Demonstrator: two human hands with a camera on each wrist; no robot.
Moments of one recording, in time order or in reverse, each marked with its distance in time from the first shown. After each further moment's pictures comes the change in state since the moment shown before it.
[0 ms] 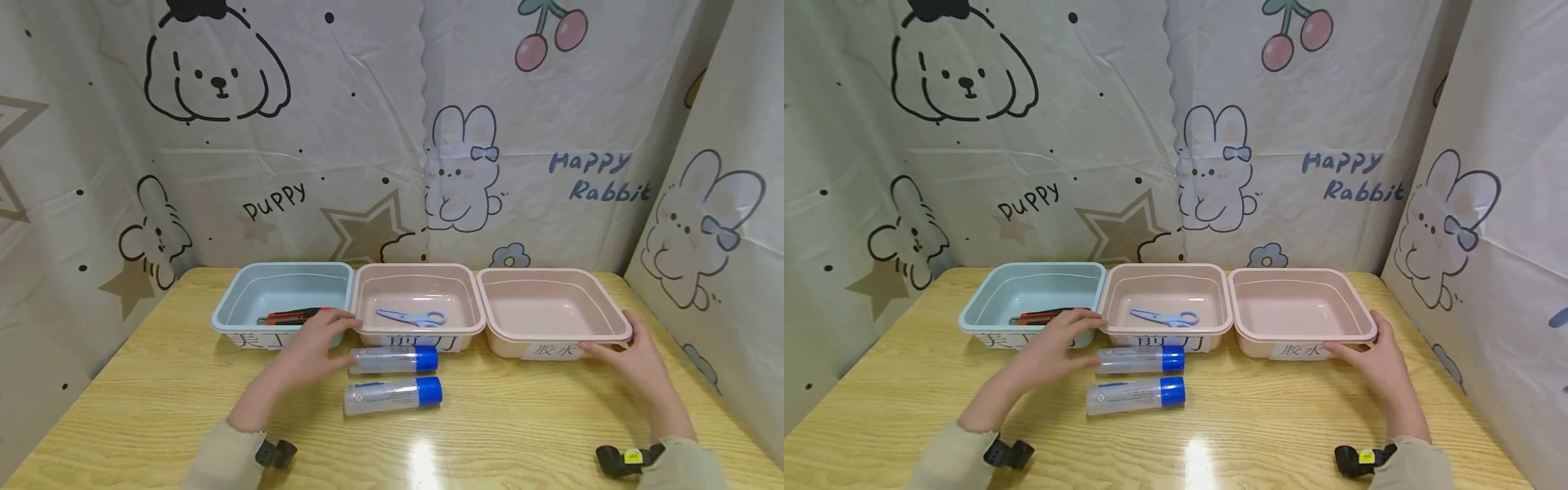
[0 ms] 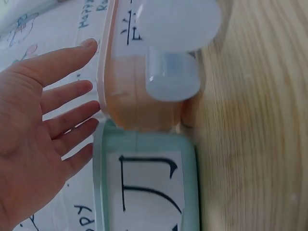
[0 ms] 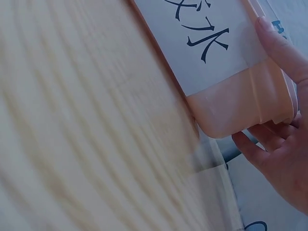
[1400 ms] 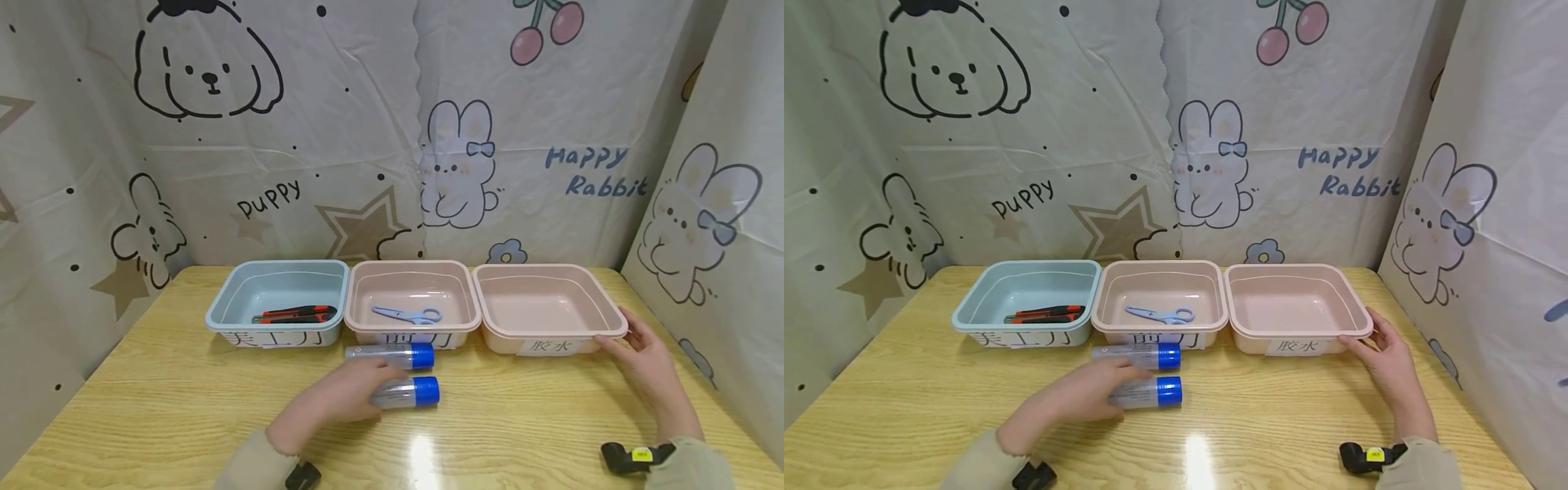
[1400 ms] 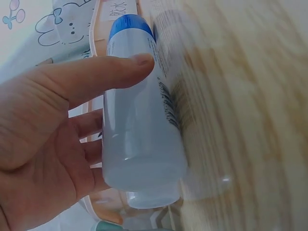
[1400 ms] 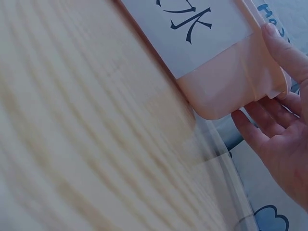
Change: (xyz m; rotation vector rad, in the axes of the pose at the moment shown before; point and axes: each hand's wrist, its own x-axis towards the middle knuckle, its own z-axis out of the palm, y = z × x) left_hand 0.005 0.048 0.042 0.098 -0.420 0.130; right_hand 0.000 0.017 -0.011 0.095 0.031 -0.024
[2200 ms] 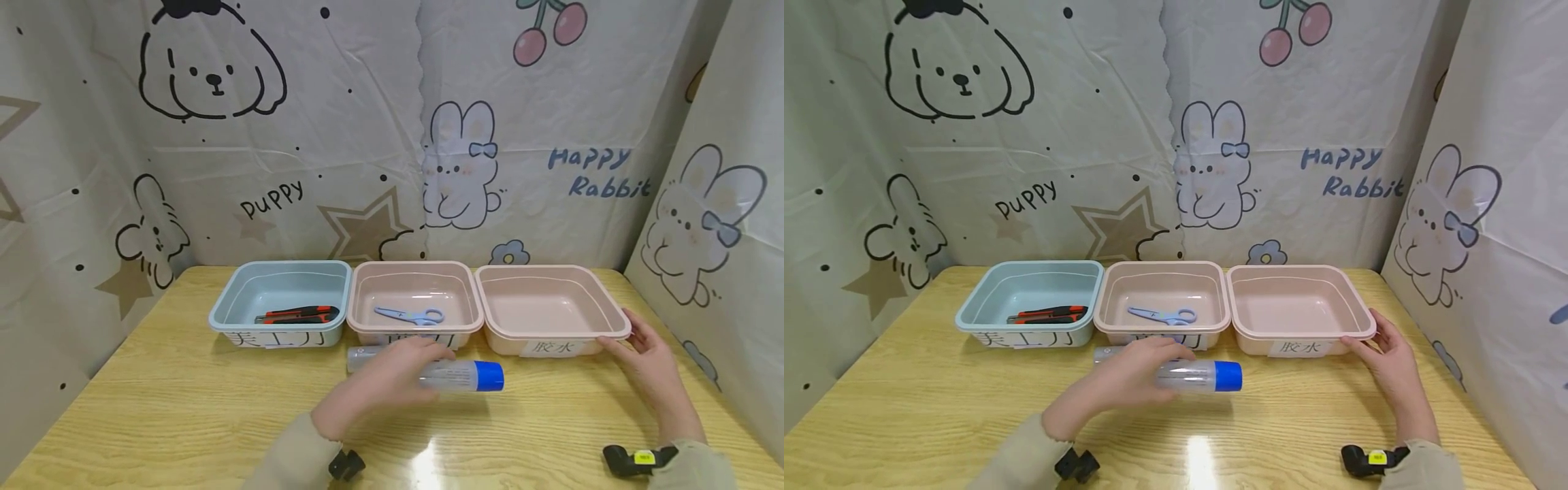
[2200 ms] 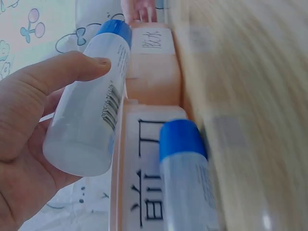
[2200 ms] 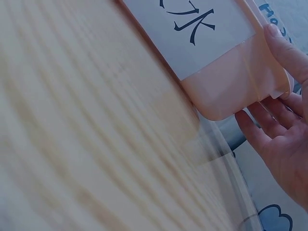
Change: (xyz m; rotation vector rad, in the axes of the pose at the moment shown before) left_hand 0.040 0.042 -0.021 -0.078 0.204 0.107; right_hand 0.000 0.004 0.001 0.095 0.029 0.012
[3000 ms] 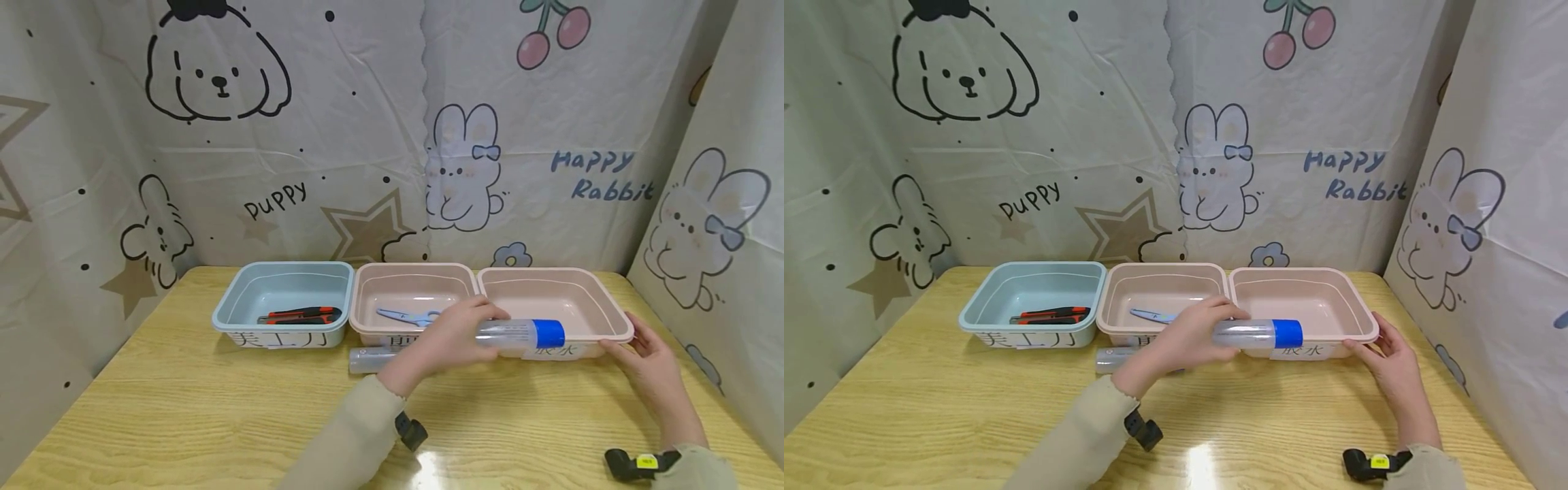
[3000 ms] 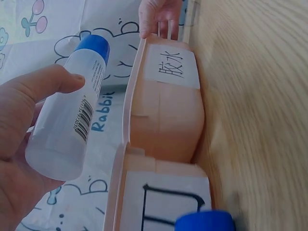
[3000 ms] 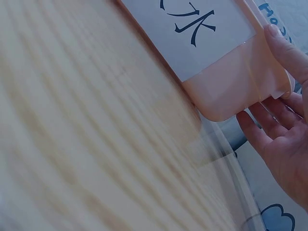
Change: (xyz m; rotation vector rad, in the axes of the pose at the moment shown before) left_hand 0.079 0.021 0.002 -0.085 0.158 0.020; right_hand -0.002 0.001 0.002 -0.152 0.022 0.031
